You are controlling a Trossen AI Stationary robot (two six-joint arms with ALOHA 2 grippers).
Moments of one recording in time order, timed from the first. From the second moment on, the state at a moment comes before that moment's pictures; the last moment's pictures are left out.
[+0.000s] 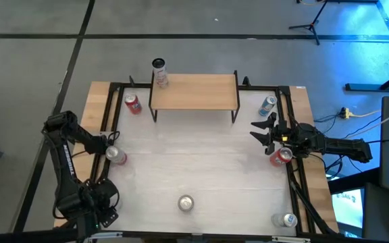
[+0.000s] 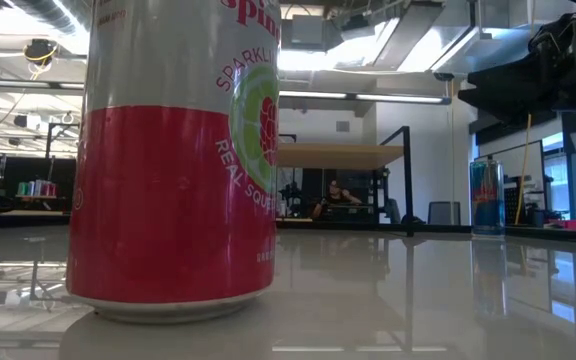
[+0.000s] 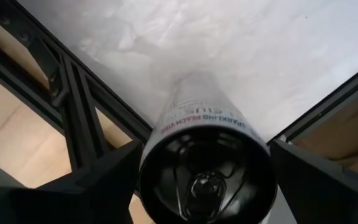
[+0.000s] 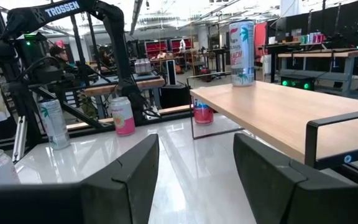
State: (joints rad) left arm -1.17 1.57 1.32 -1.29 -0.03 -2.01; right arm -0.09 0.04 0.01 0.13 0.10 0.10
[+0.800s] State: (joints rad) left arm -1.02 1.56 1.32 -1.32 -0.03 -1.67; right arm -0.09 0.04 0.01 0.12 0.10 0.11
